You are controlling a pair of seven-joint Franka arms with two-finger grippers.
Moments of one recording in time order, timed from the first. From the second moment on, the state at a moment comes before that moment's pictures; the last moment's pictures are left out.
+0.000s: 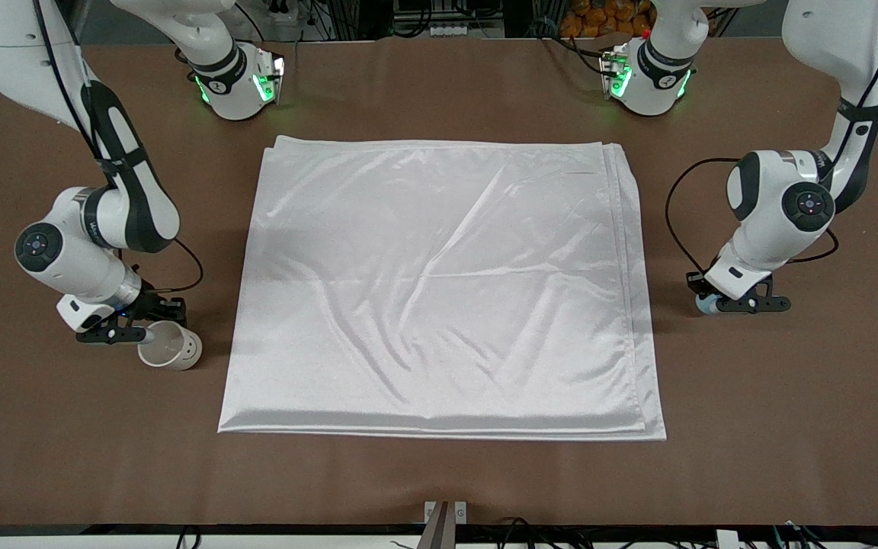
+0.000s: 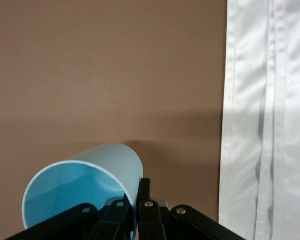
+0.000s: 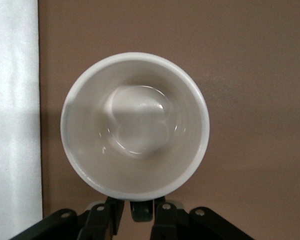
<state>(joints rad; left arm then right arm) -0.07 0.28 0.06 -2.22 0.09 2.59 -0.06 -0.02 0.43 -0.05 -2.05 0.04 2.54 -0.11</state>
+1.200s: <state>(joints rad) -0.06 0.12 0.05 -1.94 0.09 2.18 0.02 0.08 0.31 -0.02 -1.91 0.04 2.22 0.00</state>
